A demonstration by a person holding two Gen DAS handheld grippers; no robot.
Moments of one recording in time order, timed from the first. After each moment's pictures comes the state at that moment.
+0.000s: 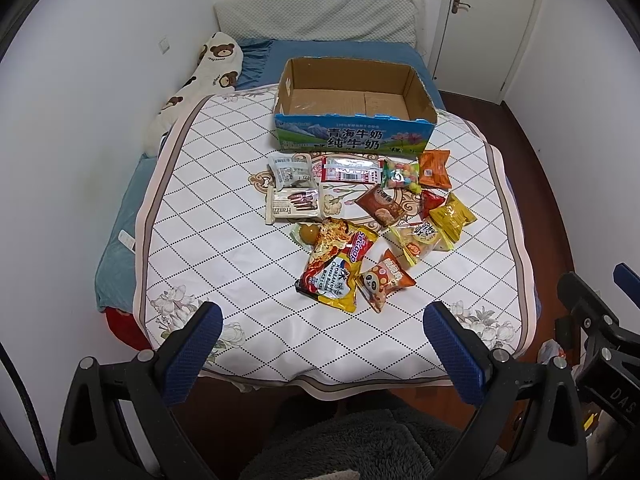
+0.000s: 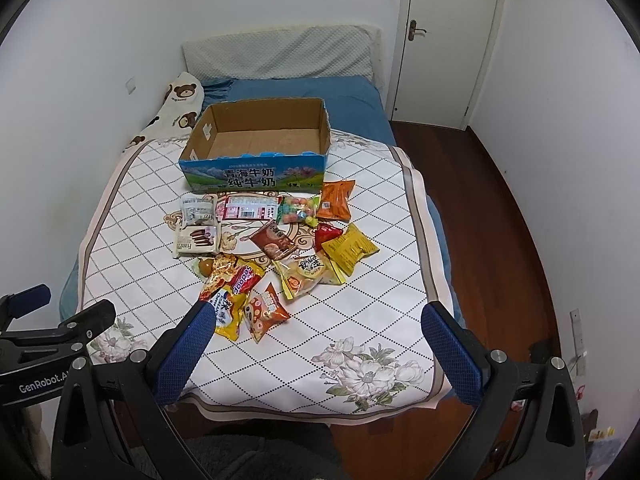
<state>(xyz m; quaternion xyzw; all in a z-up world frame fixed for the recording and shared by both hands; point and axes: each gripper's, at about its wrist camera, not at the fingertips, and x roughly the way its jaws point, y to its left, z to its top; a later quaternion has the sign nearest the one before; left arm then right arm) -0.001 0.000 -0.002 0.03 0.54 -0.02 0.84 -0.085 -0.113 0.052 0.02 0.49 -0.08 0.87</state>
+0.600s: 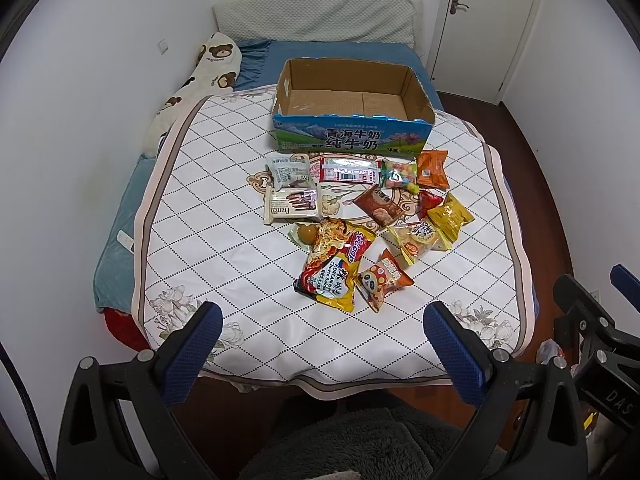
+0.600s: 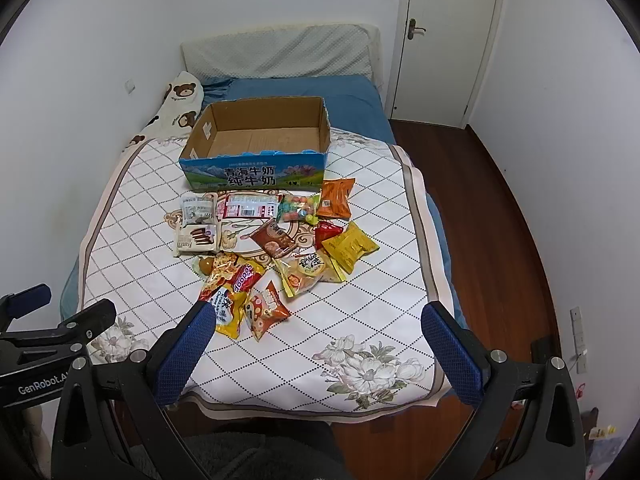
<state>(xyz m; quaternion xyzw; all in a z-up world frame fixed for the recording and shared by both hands) -0.001 -0.003 -0.002 0.03 0.54 -0.02 0.84 -0.086 -0.113 0.050 0.02 0.49 -0.07 0.87</state>
